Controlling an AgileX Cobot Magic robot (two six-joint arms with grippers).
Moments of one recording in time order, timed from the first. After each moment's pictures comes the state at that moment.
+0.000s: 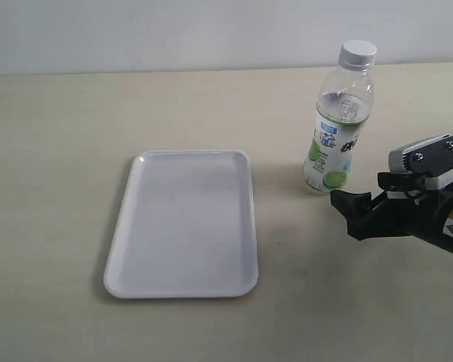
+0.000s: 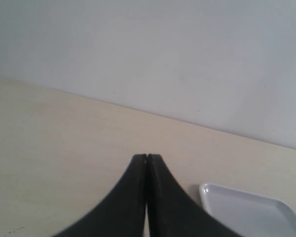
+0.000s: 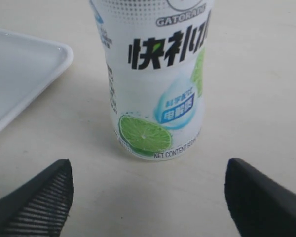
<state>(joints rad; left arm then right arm) -0.06 0.01 0.00 0.04 0.16 -0.30 -0.08 1.90 -0.29 -0.44 -1.01 0.12</state>
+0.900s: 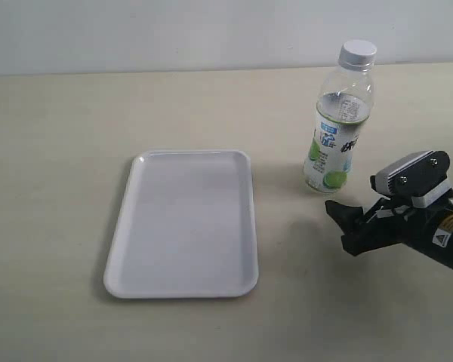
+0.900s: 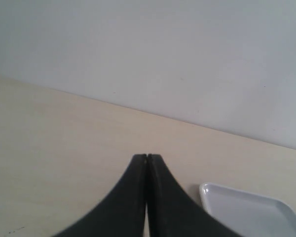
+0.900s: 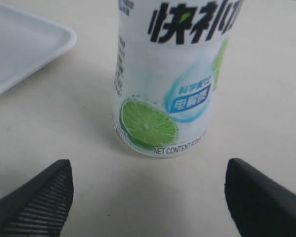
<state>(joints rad) -0.06 0.01 0.00 0.04 0.16 -0.30 -0.08 2.08 -0.31 -0.42 -1.20 -0.10</state>
